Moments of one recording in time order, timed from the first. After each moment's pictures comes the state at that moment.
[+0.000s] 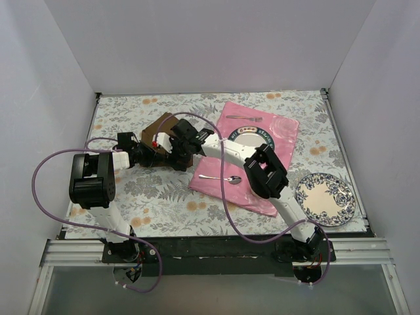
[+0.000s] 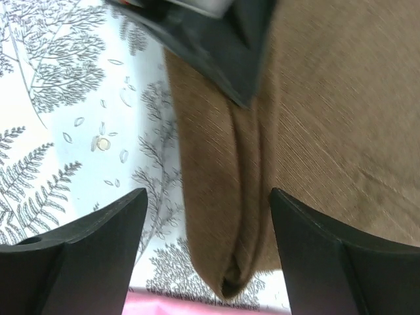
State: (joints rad) left arm 0.05 1.79 0.82 0.10 0.46 -0.93; right arm 0.90 2.36 1.99 -0.52 -0.30 -0.51
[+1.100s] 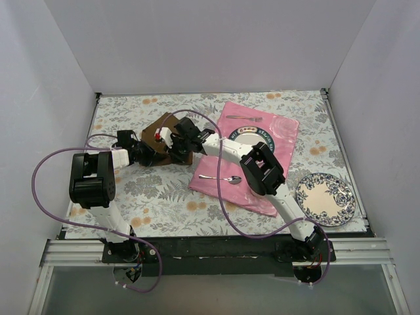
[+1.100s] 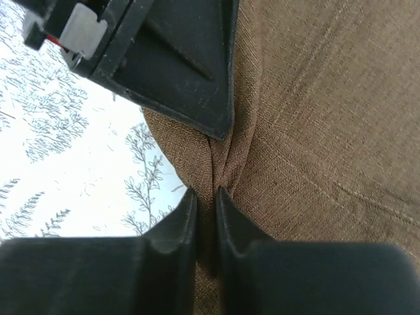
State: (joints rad) left arm 0.06 1.79 0.86 0.02 0.47 -0.86; right arm 0.88 2.46 2.03 -0.39 -0.42 -0.38
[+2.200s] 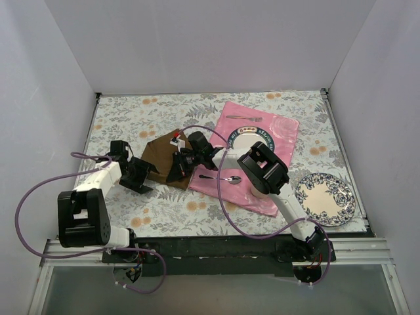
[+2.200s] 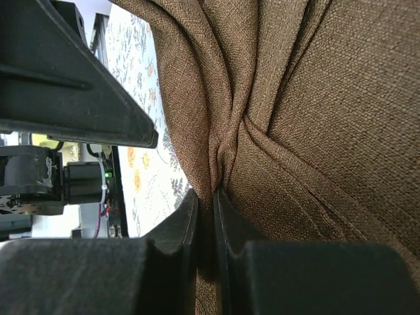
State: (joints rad) left arm 0.07 1.38 0.75 -0.60 0.28 -1.08; right arm 0.85 2.40 1.57 0.27 -0.87 0.64
